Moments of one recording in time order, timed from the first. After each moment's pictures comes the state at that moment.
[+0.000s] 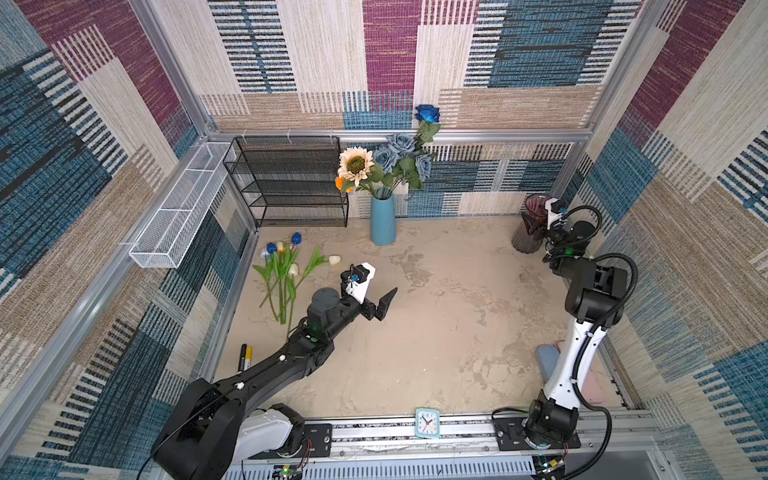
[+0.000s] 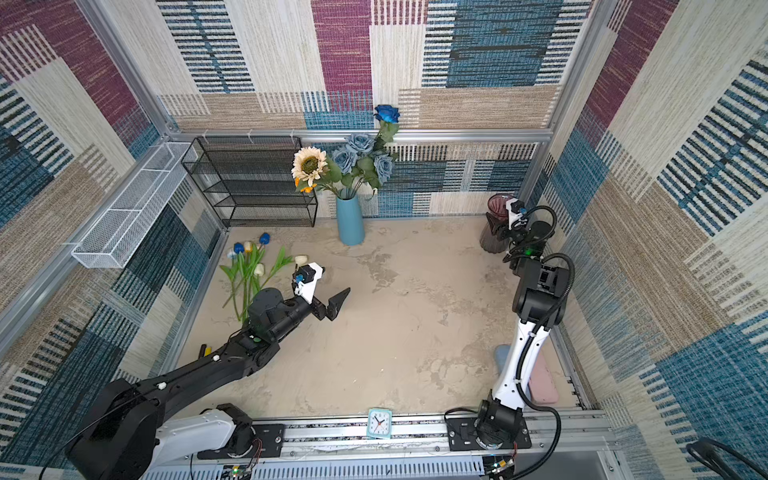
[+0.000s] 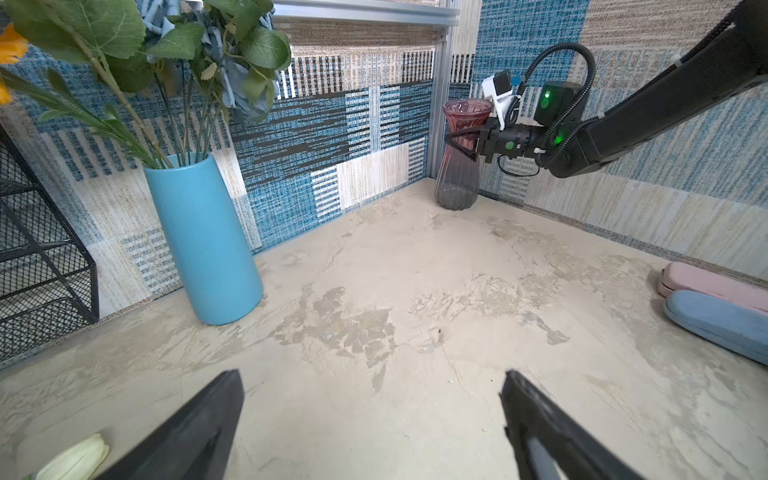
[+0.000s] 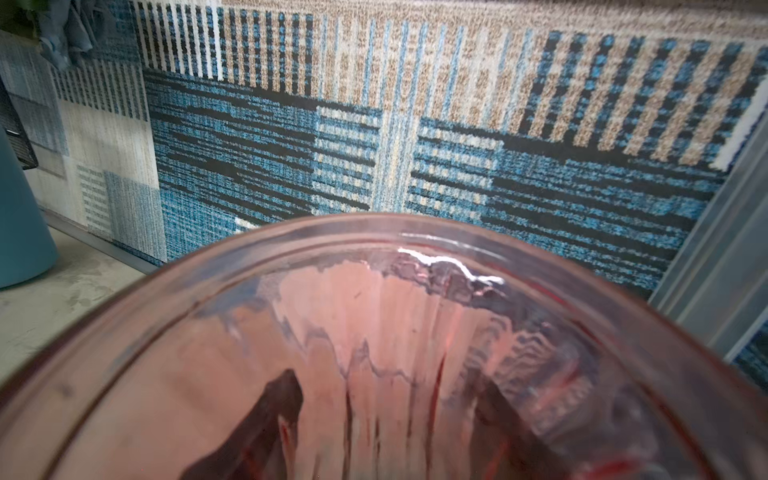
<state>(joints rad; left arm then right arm) -0.54 1.19 0.51 0.60 0.18 0.06 -0.41 2.36 1.57 0.90 -0.80 -0.10</state>
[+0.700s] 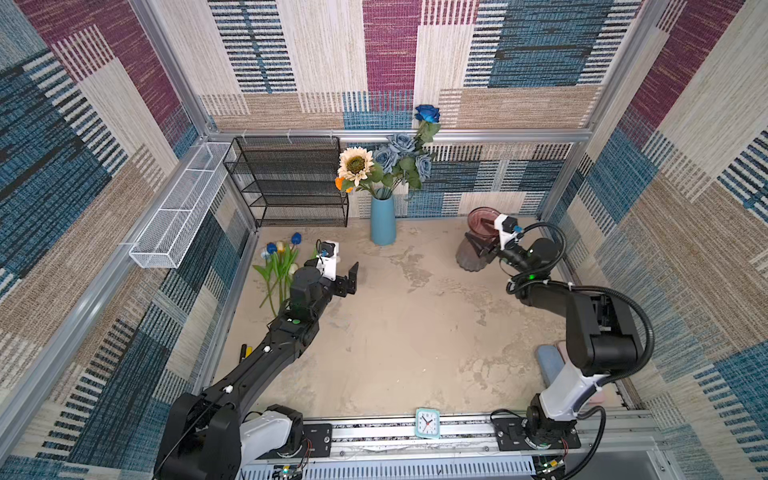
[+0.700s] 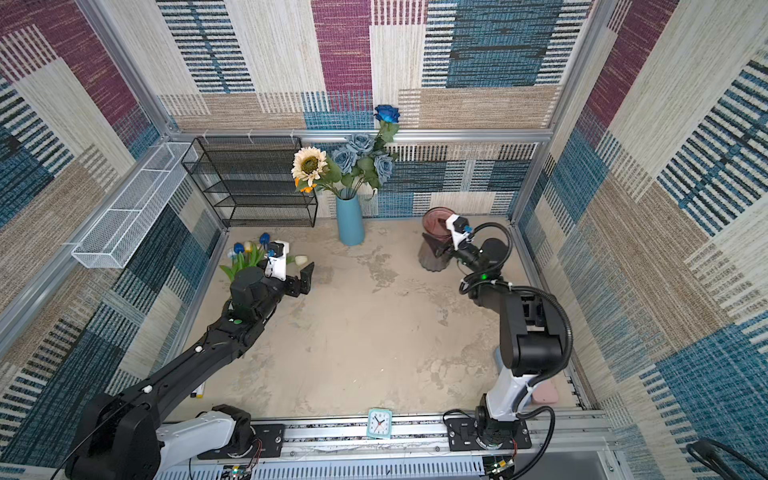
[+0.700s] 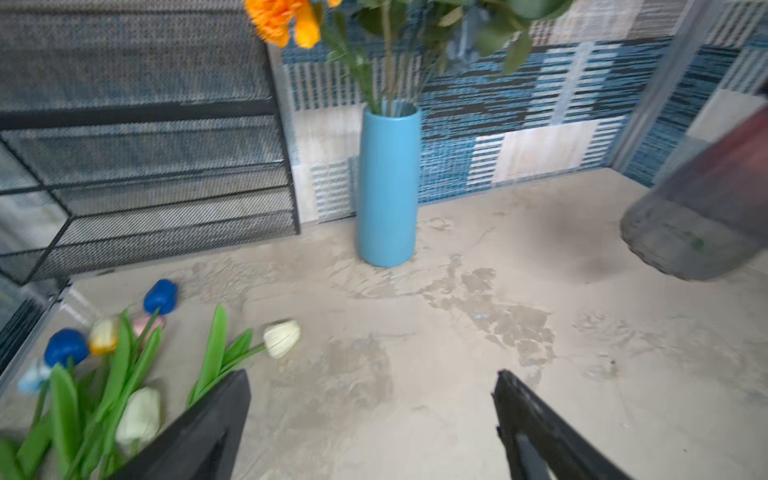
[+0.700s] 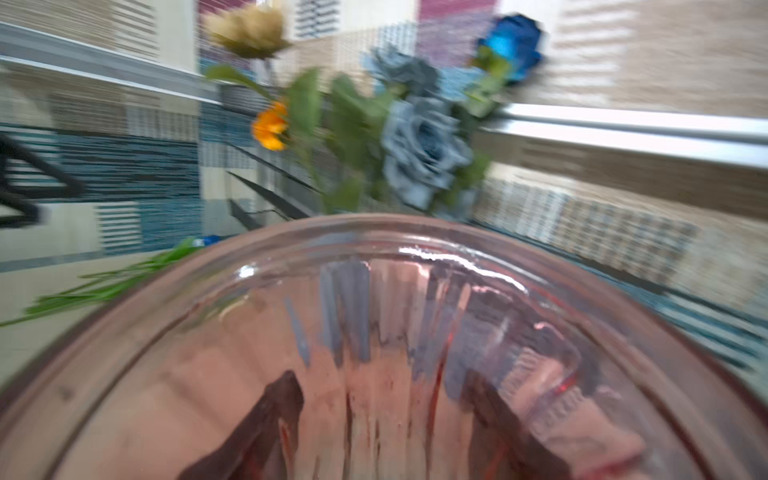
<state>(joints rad) -0.28 1.18 0.70 0.24 -0.05 -0.03 0.05 1.69 0.84 1.09 -0.81 -0.02</state>
